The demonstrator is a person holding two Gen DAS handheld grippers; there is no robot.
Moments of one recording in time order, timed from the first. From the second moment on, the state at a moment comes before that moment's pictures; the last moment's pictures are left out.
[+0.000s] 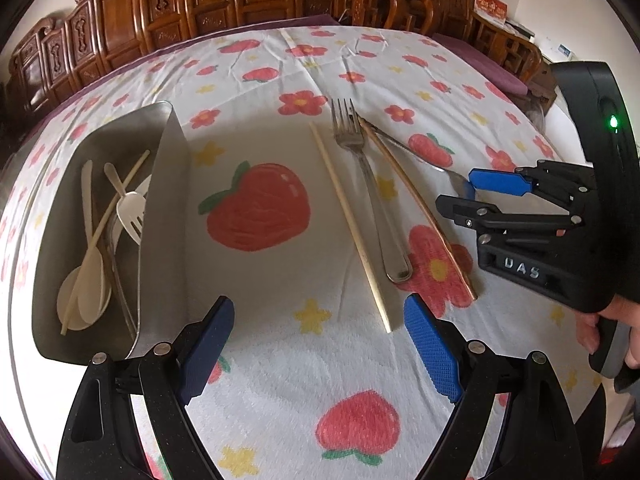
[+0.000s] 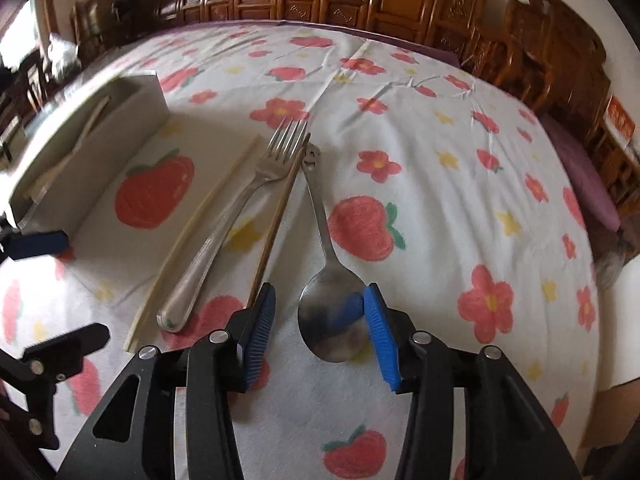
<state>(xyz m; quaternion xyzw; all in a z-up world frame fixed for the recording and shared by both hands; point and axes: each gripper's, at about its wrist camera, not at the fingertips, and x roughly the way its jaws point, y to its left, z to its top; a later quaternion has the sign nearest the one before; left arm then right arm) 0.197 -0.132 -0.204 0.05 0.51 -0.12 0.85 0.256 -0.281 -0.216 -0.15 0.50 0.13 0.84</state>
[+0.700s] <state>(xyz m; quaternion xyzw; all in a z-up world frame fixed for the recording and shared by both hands) 0.216 -0.149 -0.223 0.05 0.52 -0.11 0.85 0.273 -0.332 -0.199 -0.07 0.51 0.10 0.85</state>
